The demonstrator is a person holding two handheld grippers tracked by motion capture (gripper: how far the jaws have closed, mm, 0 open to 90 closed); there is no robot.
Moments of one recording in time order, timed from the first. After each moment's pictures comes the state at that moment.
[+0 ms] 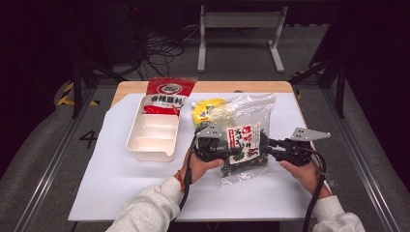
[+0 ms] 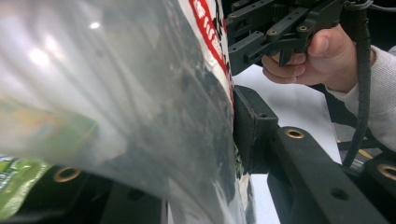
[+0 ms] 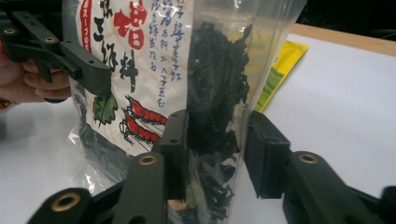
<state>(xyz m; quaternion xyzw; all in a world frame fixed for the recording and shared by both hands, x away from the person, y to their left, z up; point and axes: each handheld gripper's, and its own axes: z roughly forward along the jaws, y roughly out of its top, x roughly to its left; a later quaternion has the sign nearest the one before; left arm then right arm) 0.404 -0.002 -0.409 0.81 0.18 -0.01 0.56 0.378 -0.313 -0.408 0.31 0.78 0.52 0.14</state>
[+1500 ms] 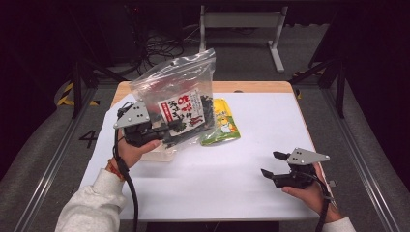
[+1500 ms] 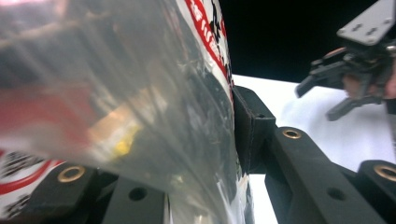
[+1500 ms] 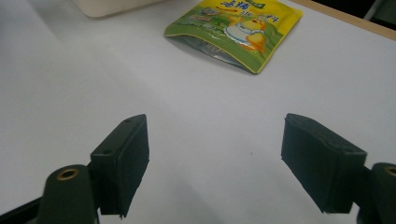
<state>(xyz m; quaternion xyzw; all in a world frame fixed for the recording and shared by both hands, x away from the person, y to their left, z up) 0.390 0.161 -0.310 0.78 0.16 0.19 0.57 0.321 -0.300 -0.414 0.30 0.82 0.43 0.20</state>
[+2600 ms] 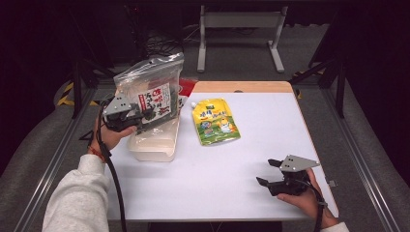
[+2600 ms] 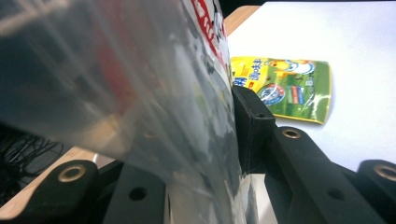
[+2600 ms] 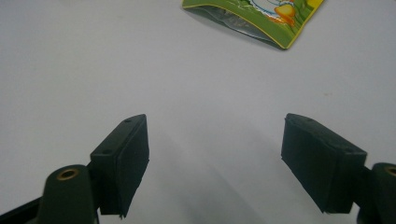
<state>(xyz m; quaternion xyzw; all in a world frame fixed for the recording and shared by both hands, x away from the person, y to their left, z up) 0.455 0.228 -0.349 0.82 0.20 0.26 0.48 0.313 -0.288 -0.431 0.30 0.84 0.41 0.18</state>
